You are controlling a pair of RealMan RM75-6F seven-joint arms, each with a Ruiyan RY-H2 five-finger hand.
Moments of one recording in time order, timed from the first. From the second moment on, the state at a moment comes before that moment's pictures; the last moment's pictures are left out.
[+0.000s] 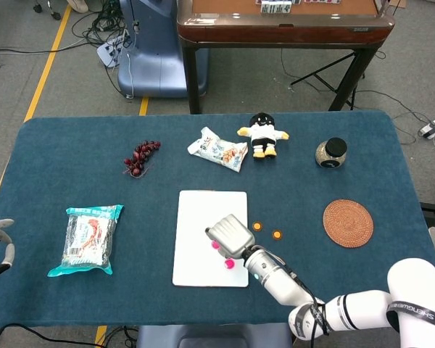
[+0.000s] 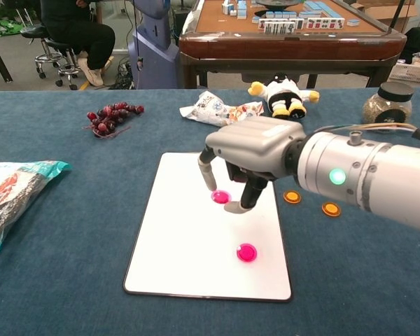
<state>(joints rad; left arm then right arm) -0.07 -1.09 -0.10 -1.55 1.43 1.51 -0.11 0.94 -1.62 0.08 -1.74 -0.91 0.99 -0.79</state>
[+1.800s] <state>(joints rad) -0.08 -1.09 -0.09 -1.56 1.42 1.49 -0.09 0.86 -1.54 0.02 -1.62 -0.88 1.02 -0.73</state>
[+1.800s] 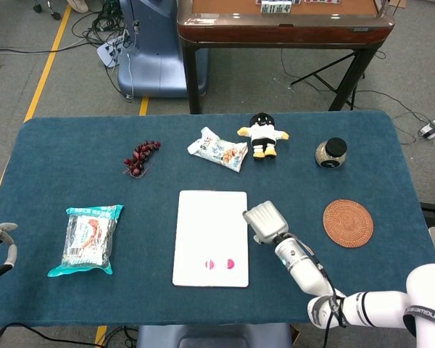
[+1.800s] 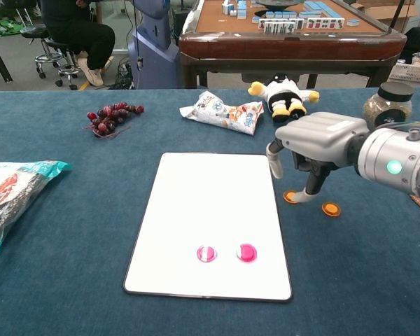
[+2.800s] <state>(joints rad) -0.07 -1.08 -0.11 -1.55 1.40 1.49 -0.11 0.88 -1.60 0.05 -1.49 -0.75 0.94 -0.77</state>
